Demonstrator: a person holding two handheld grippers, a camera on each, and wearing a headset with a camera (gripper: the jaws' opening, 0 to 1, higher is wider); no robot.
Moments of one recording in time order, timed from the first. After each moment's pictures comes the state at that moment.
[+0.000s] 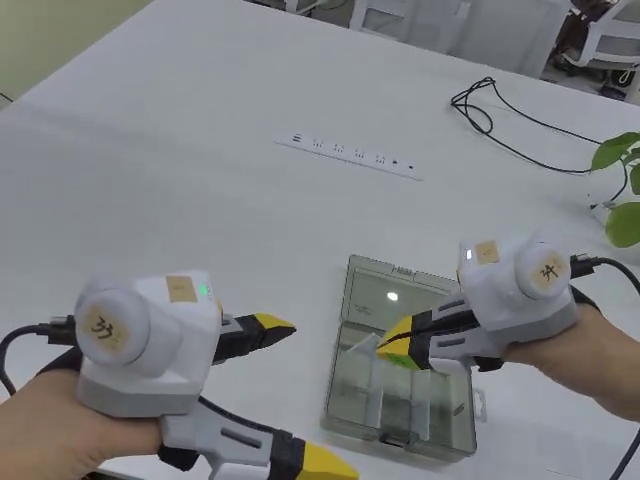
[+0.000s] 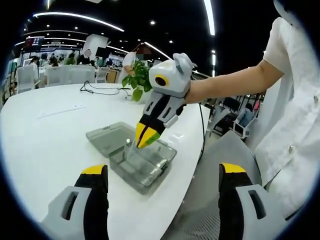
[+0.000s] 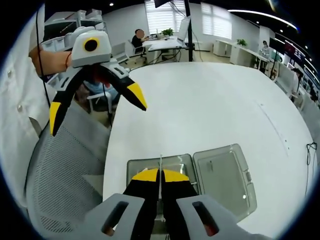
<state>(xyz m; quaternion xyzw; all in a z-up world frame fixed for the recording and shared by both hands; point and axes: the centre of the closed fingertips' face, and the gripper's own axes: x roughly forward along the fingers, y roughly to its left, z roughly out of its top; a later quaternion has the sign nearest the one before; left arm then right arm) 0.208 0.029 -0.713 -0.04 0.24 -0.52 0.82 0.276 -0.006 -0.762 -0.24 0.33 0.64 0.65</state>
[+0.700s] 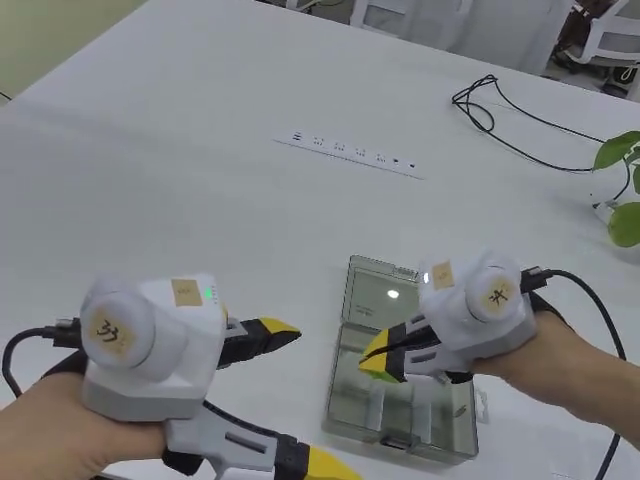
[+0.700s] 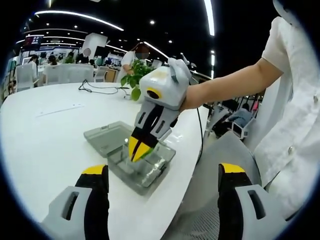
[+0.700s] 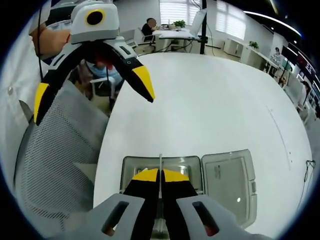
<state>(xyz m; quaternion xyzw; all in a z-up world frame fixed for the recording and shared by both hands) 0.208 0.026 -0.714 -0.05 0.24 -0.52 0.82 0.269 0.008 -0.790 -0.31 0.33 0.65 0.62</state>
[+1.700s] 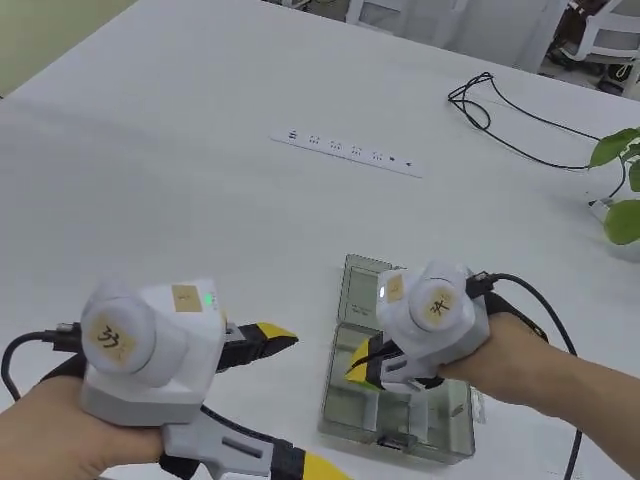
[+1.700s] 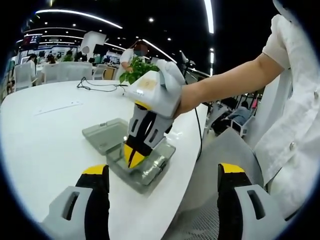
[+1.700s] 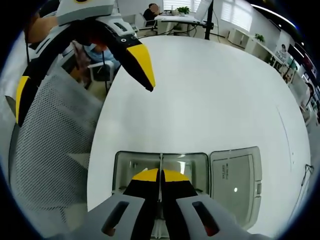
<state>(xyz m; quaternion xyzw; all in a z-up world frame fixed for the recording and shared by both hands) 0.208 0.024 -0.722 -0.04 0.25 -0.53 0.81 0.267 0.011 -0.819 -0.36 0.36 0.63 0.59</state>
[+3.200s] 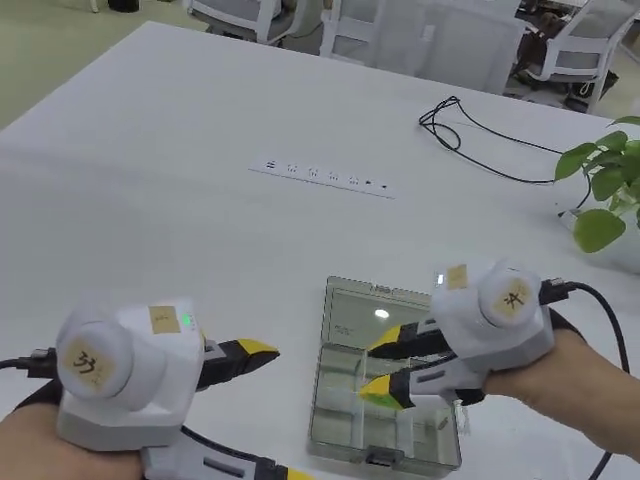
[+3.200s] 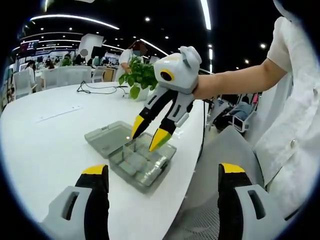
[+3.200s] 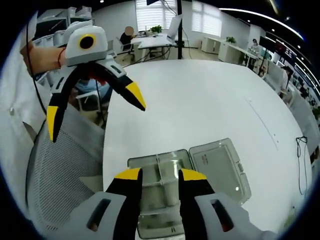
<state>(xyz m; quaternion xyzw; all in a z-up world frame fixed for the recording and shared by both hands) 0.206 0.026 -0.712 -0.02 0.24 -0.53 0.81 0.269 -0.019 -0.749 -0.26 0.34 0.59 0.69</state>
